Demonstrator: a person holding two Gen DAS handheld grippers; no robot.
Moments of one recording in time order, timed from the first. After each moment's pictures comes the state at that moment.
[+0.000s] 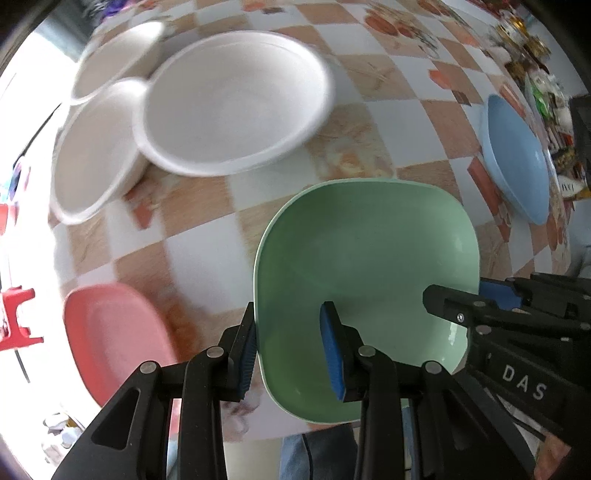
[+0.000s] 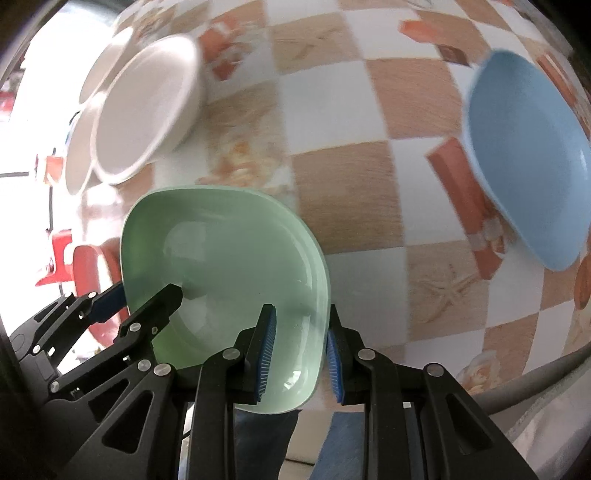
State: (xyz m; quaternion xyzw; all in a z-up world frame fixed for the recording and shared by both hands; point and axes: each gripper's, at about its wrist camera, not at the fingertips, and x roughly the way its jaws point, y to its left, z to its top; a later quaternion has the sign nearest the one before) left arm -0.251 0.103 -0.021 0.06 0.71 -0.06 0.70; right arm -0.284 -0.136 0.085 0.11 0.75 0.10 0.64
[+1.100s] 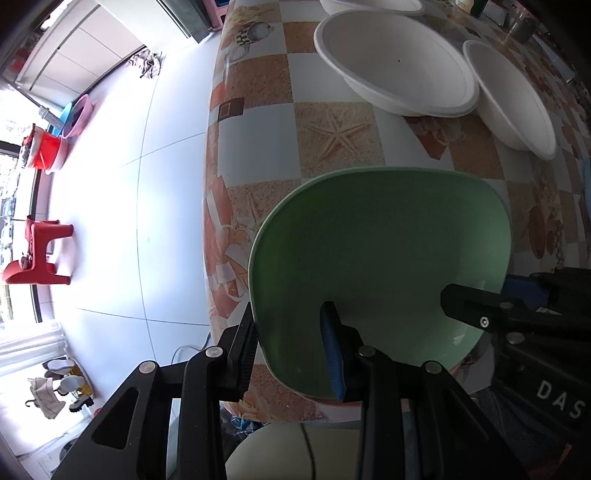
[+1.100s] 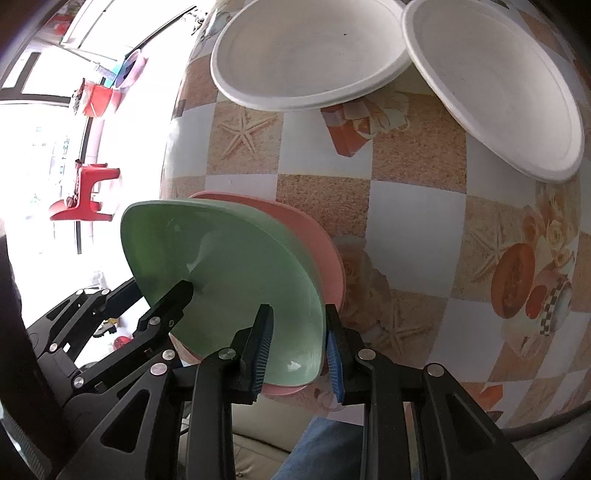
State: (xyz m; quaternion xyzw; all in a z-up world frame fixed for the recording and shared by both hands) left arm -0.286 0.296 -0.016 0.04 0.71 0.07 0.70; right arm -0.328 0.025 0.068 0.05 0.75 0.21 0.63
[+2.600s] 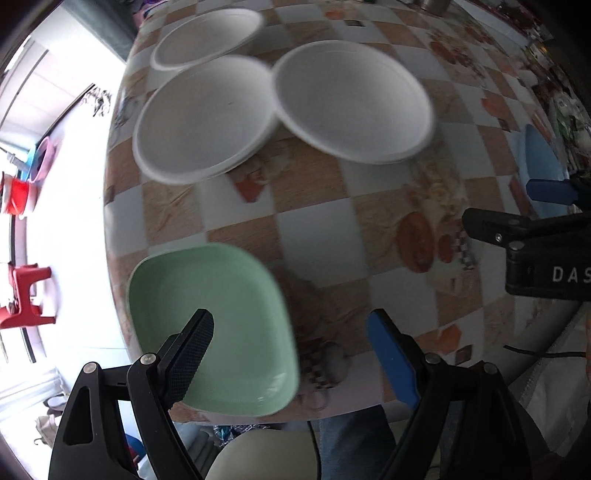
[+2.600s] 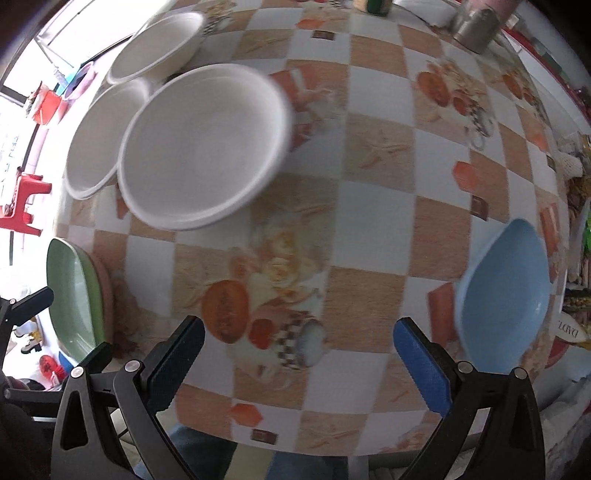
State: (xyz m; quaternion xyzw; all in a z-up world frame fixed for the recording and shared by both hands) left arm -0.266 0.170 0.008 0.06 0.71 -0.01 0.71; right arm -0.281 -0.163 0.110 -0.06 0.70 0.10 0.70
